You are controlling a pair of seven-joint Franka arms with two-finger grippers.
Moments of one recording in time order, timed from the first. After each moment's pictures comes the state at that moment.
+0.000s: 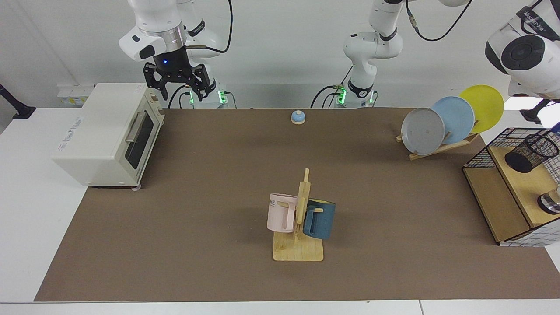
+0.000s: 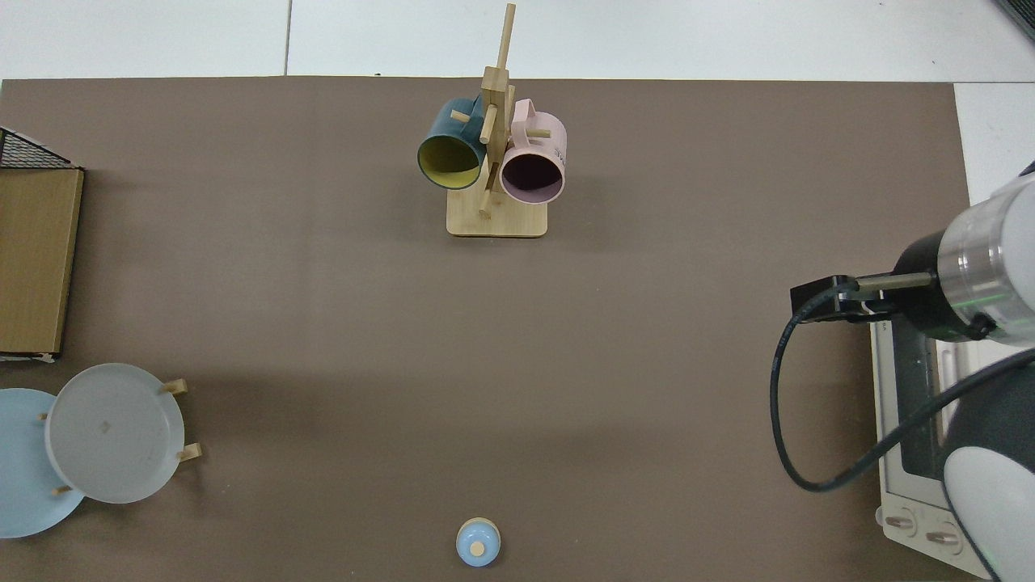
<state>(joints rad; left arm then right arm) -0.04 0.12 0.28 -1.60 1.07 1.85 1.45 0.03 -0.04 0.18 -1.52 -0.04 1.45 0.21</state>
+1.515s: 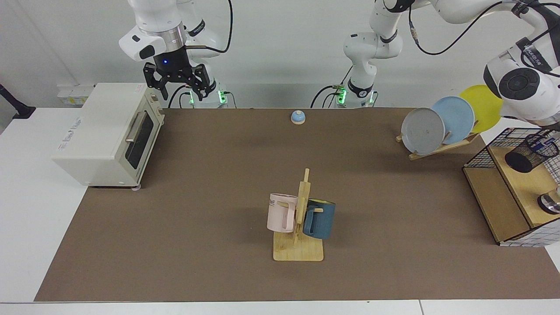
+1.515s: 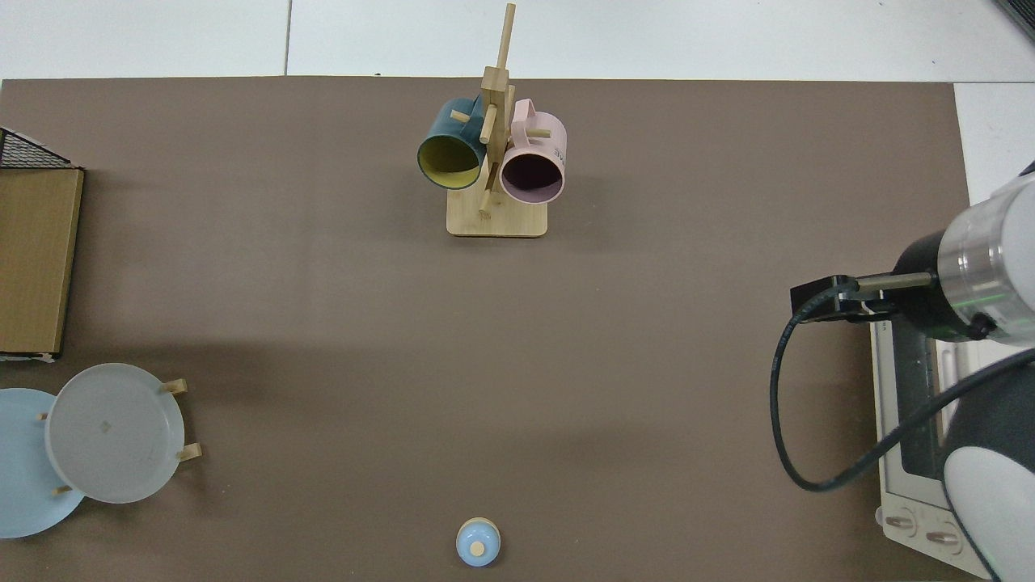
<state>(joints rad) -0.03 0.21 0.33 -1.65 0.99 1.95 1.49 0.03 -0.04 0.18 -1.52 -0.04 1.45 0.21</state>
